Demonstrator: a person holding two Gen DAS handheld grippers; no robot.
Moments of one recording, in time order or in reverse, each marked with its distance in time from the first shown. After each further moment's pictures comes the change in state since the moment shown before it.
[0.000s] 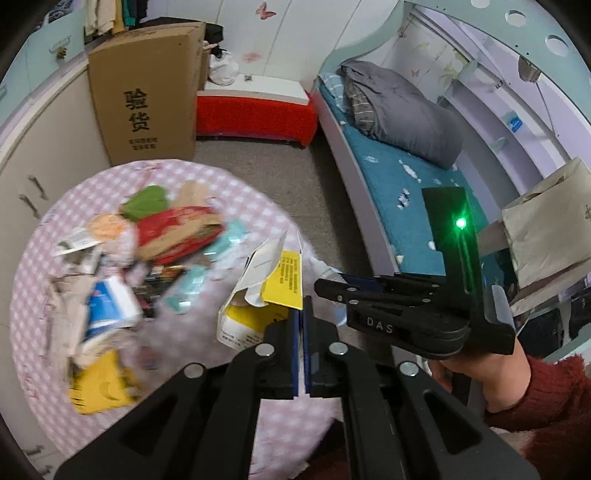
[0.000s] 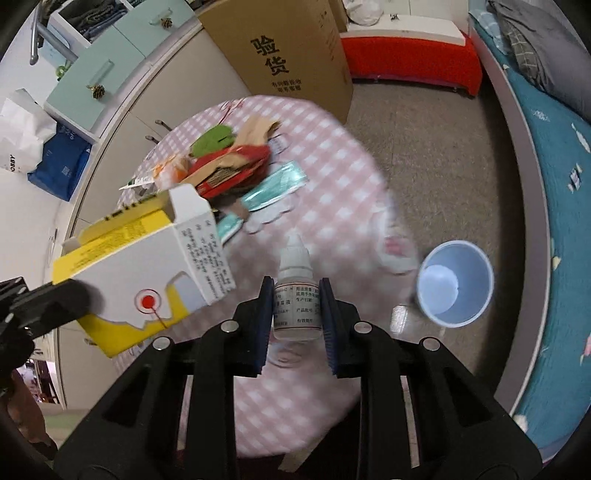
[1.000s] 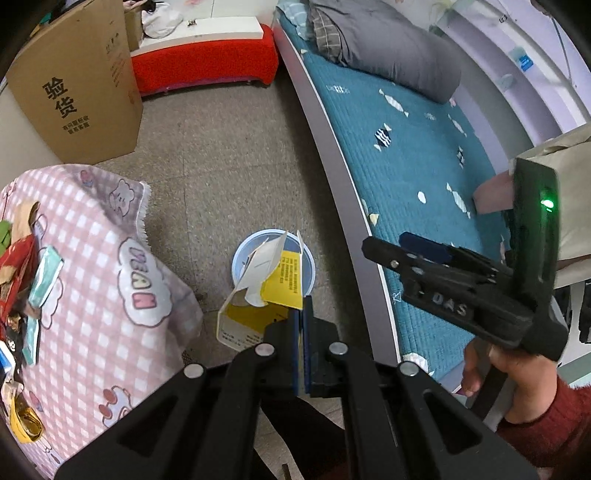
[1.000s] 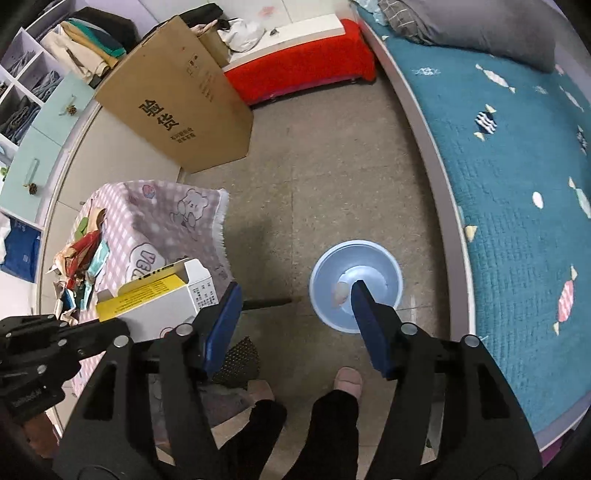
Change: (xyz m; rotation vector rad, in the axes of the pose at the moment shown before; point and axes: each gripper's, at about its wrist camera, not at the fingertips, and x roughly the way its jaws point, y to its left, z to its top) left arm 0.192 -0.169 0.051 0.079 0.269 0.013; right arm -0.053 -0.242 -0.034 0.262 -0.105 -0.120
